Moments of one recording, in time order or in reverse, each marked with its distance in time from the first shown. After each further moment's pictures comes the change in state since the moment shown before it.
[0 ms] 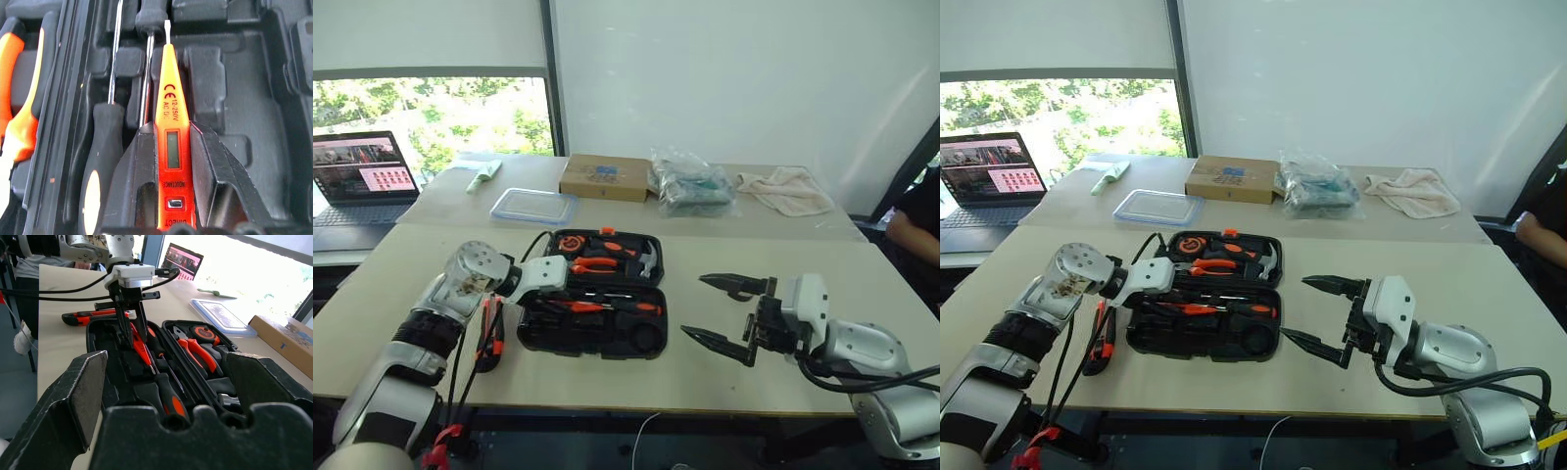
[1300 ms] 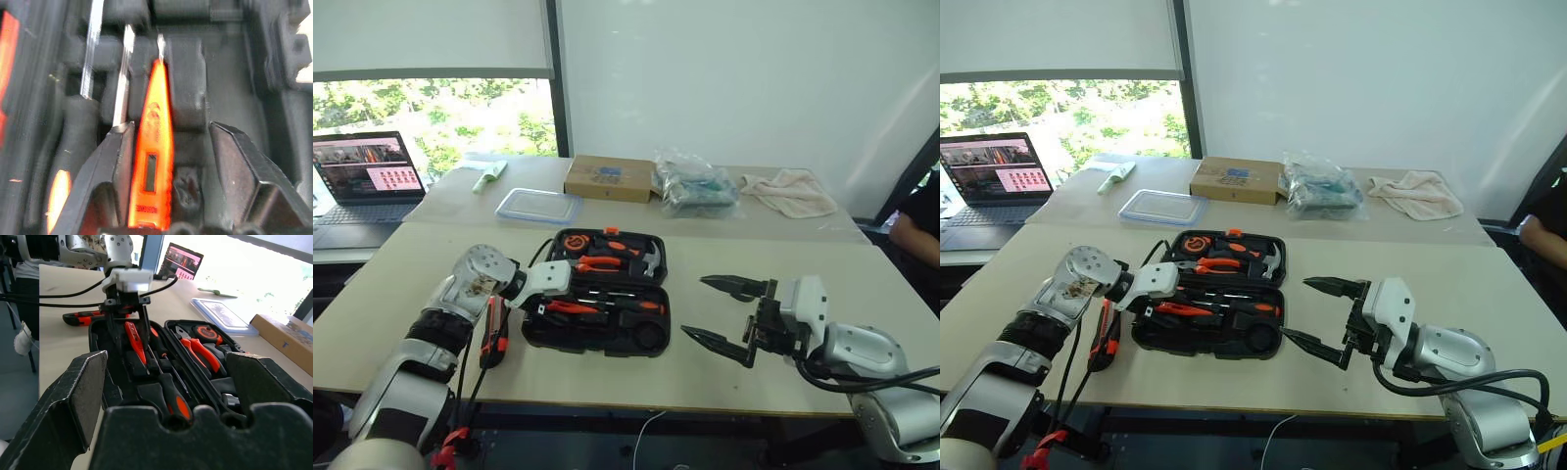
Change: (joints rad) left arm -0.020 -0.056 0.075 0.059 -0.021 0.007 -0.061; right arm 0.000 0.002 0.013 0.015 -0.003 -0.006 0.000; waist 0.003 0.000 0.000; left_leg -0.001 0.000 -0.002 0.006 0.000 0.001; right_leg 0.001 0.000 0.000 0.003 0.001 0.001
